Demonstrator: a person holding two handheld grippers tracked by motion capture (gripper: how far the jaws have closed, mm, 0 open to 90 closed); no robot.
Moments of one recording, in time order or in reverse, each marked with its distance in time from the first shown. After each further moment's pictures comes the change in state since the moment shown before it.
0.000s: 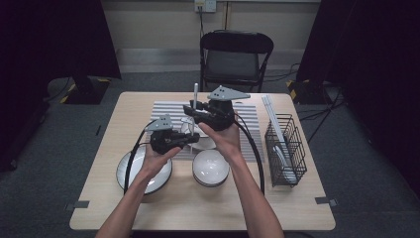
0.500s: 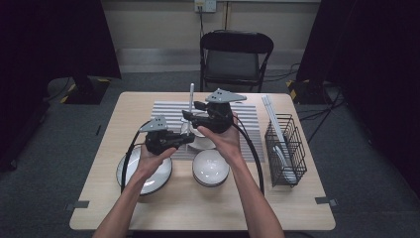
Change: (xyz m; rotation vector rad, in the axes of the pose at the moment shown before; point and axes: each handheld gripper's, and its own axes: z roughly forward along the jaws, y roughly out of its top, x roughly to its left) left arm 0.003 -0.005 -0.012 -0.005 0.010 -0.008; right arm -0.003 -0.010 0.007 0.043 -0.033 -0.017
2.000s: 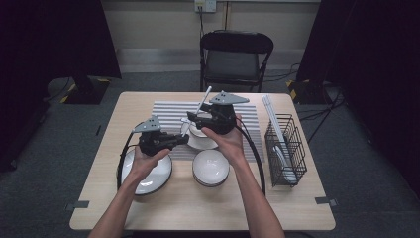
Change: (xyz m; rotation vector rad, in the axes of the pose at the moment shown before) left arm 0.004 -0.005 -0.015 0.005 0.012 -0.030; right arm -0.010 -0.012 0.000 0.017 -0.042 0.021
